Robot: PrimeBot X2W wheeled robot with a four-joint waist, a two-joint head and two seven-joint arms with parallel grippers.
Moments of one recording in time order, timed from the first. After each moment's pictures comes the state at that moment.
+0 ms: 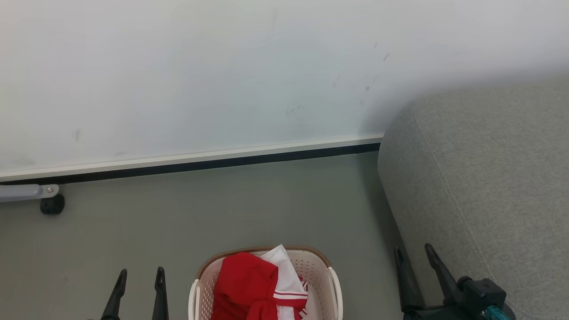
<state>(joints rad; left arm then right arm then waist) 0.12 0.14 -0.11 0.11 -0.28 0.07 -0.25 -0.05 -0.10 0.32 0.23 0.37 -0.06 -0.25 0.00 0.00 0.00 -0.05</state>
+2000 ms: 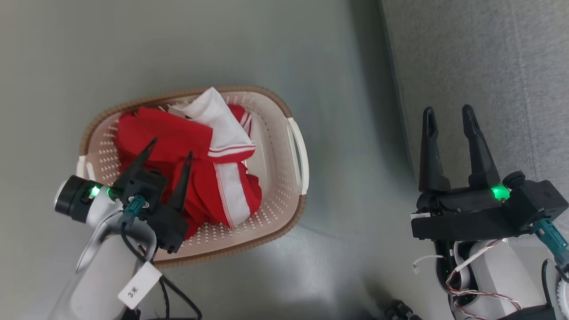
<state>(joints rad) -0.52 0.22 -0.30 0.52 -0.04 -0.05 -0.17 -0.34 -0.07 0.22 0.00 0.31 -0.06 -0.26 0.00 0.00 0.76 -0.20</state>
